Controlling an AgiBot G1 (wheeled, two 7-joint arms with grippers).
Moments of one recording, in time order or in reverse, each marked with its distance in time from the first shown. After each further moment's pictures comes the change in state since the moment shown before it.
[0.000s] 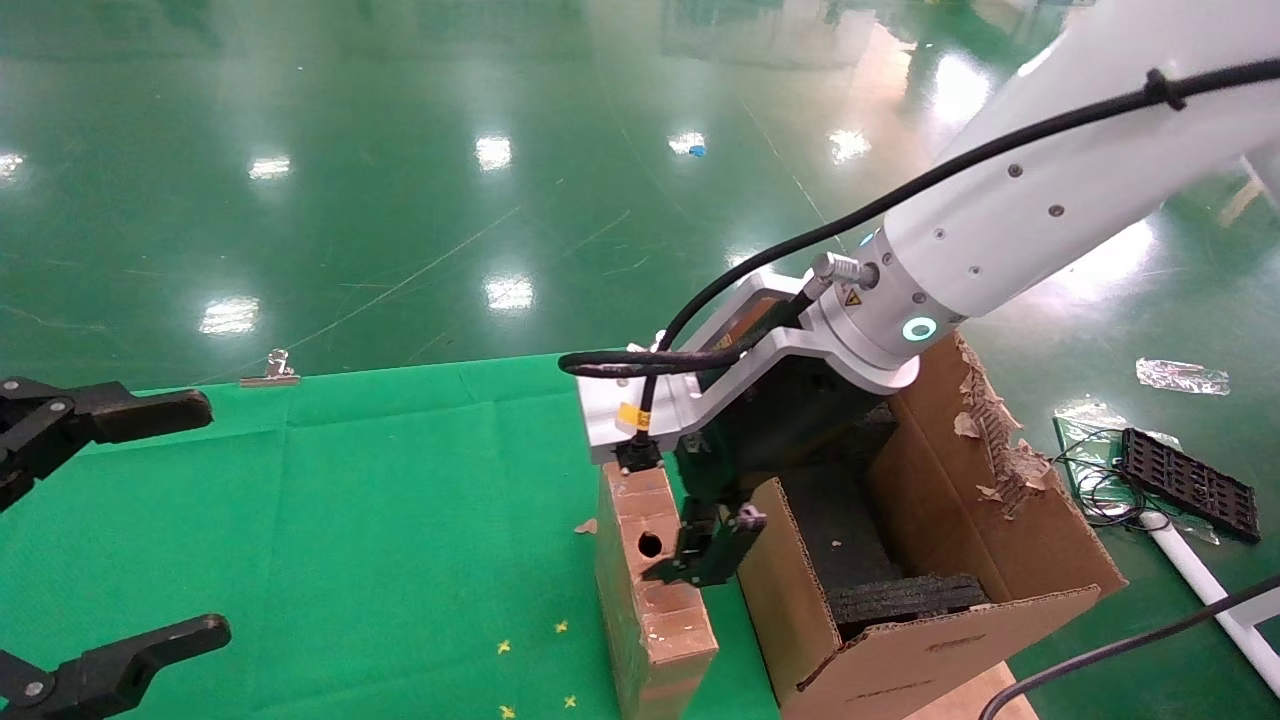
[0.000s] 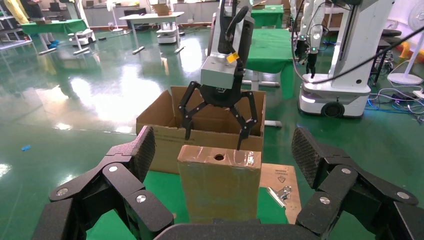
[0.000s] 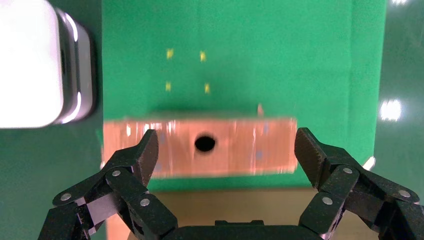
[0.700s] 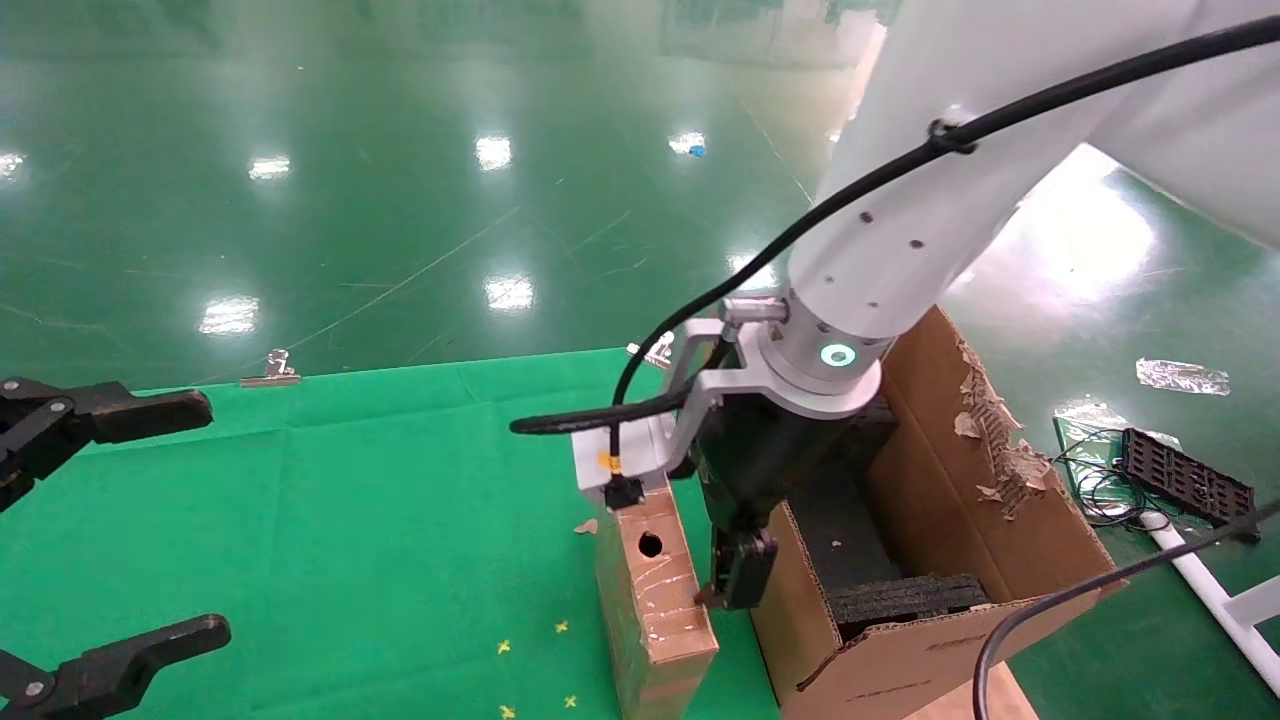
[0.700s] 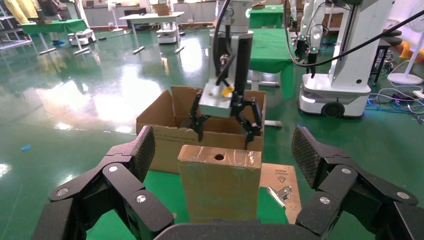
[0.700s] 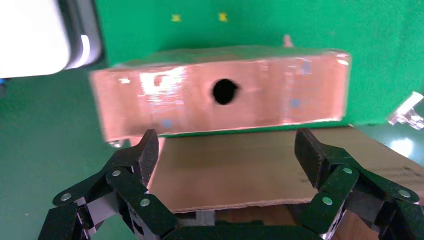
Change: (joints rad) left arm 0.000 -0.001 0.002 0.000 -0.001 -0.001 0.001; right arm 0.193 -0.148 -0.393 0.003 -0.013 0.058 0.235
